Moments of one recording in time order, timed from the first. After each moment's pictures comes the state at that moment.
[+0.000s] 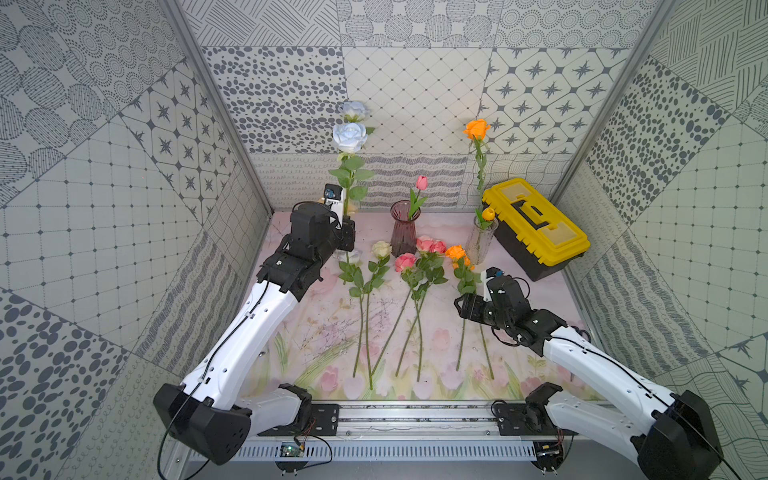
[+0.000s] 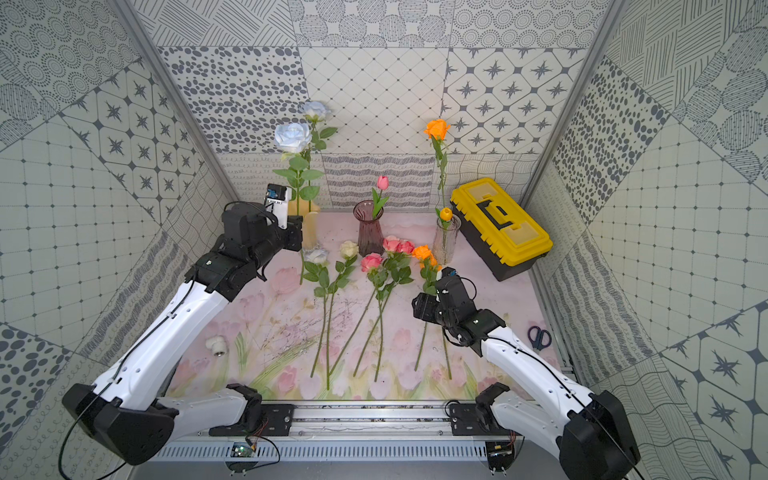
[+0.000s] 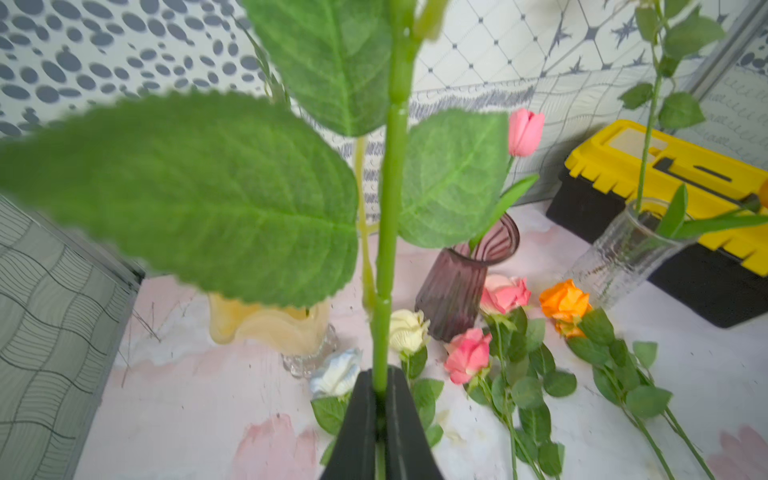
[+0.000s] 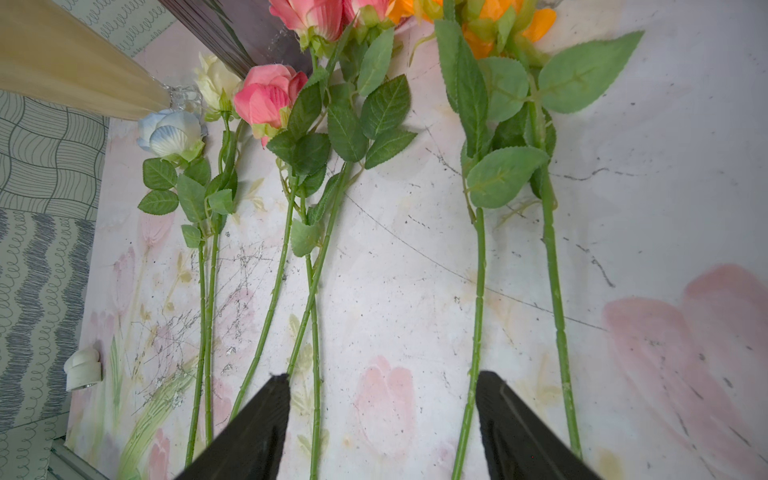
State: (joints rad) left arm -0.33 1.28 1.39 -0.42 -0.14 0.00; right arm 0.55 1.03 0.65 -0.40 0.00 0.70
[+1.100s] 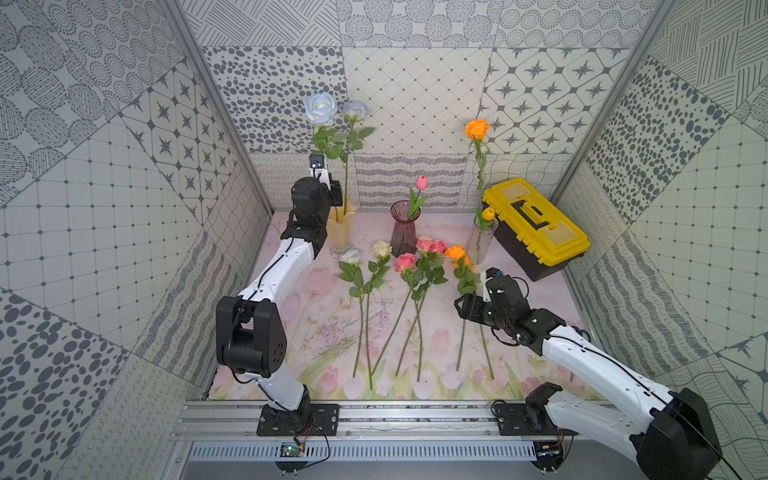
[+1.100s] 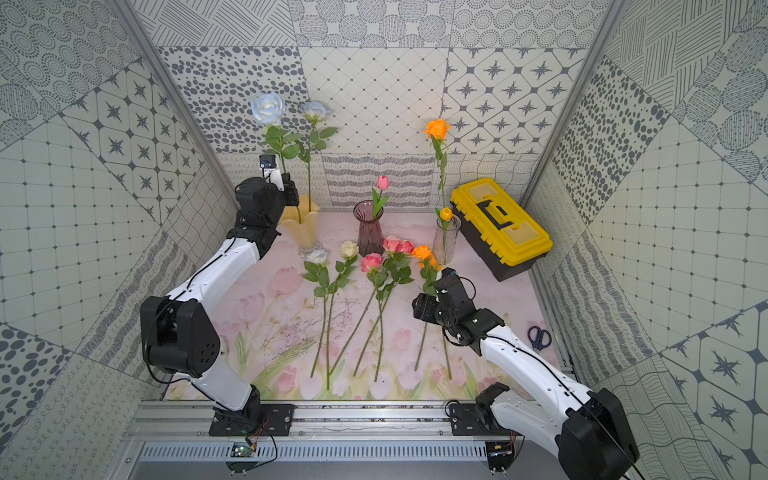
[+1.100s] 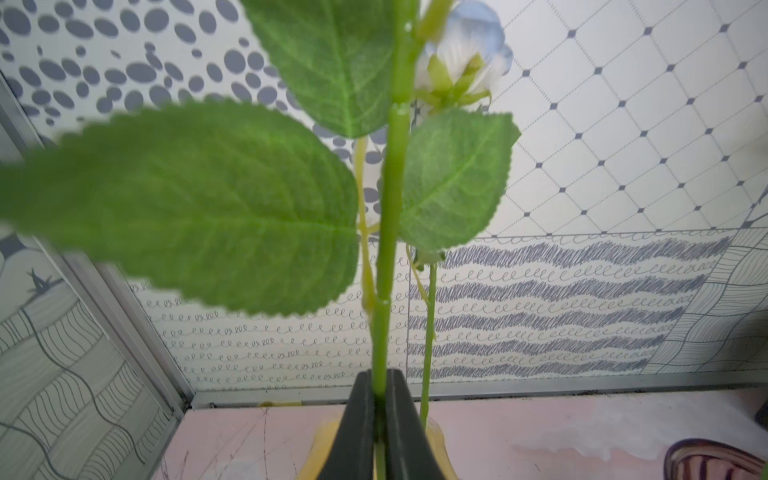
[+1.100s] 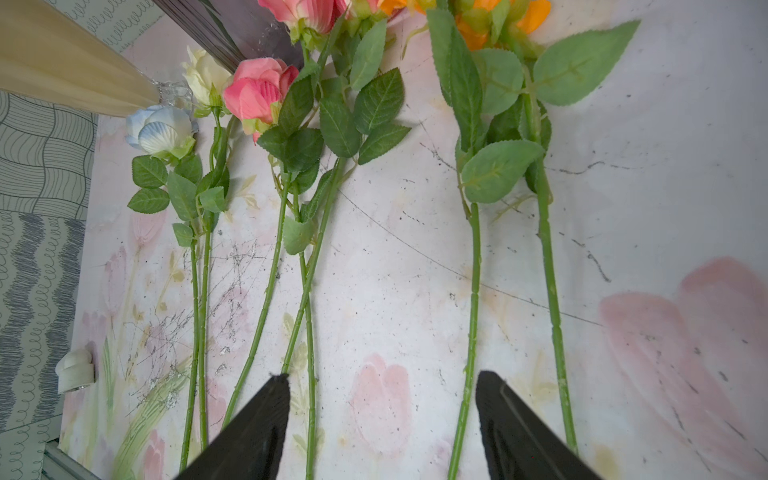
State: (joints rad) left arm -0.11 1.69 1.43 0.22 -0.13 0.05; right arm 0.54 1.04 0.65 -0.42 0.01 0.70
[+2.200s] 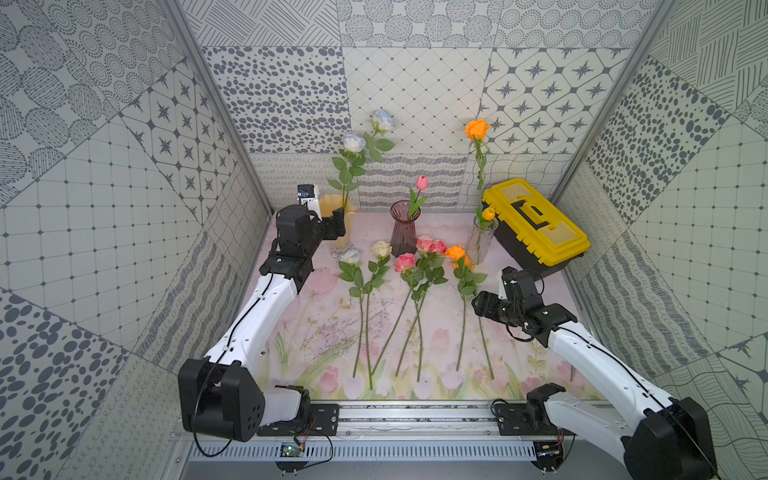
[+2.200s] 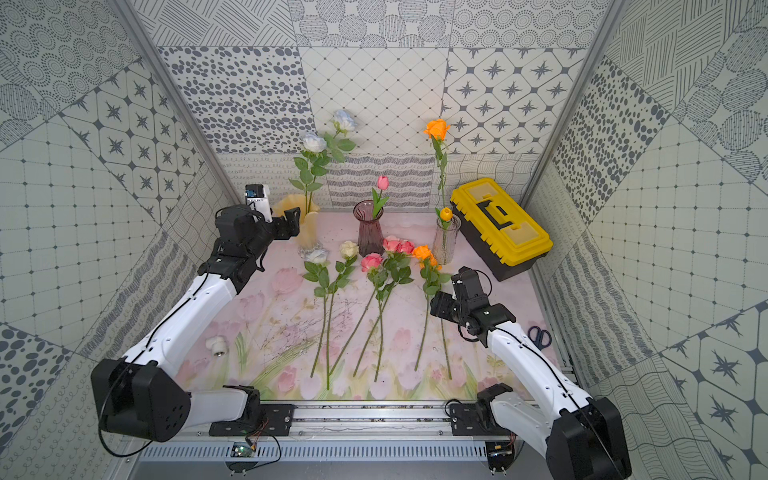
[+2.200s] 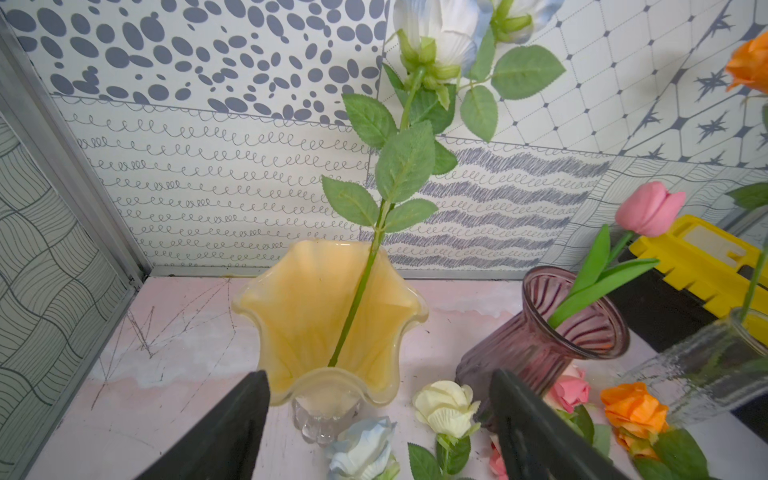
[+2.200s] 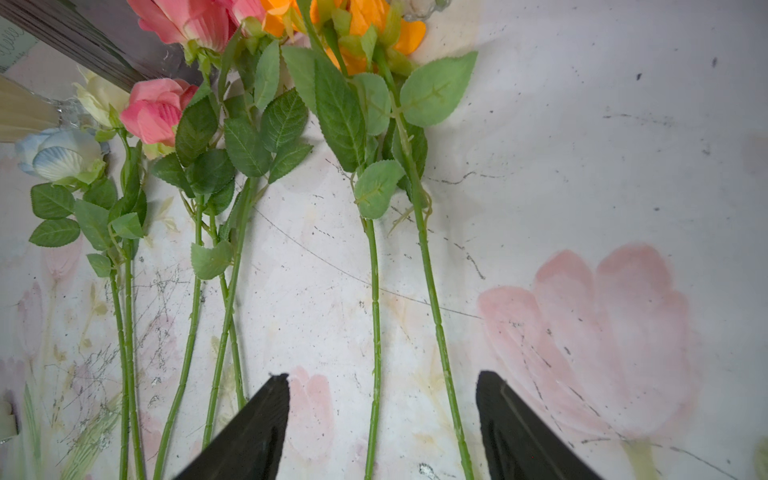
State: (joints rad) left arm -0.11 1.32 1.16 -0.07 0.03 -0.12; right arm 0.34 1.04 0.68 -0.54 -0.04 0.58
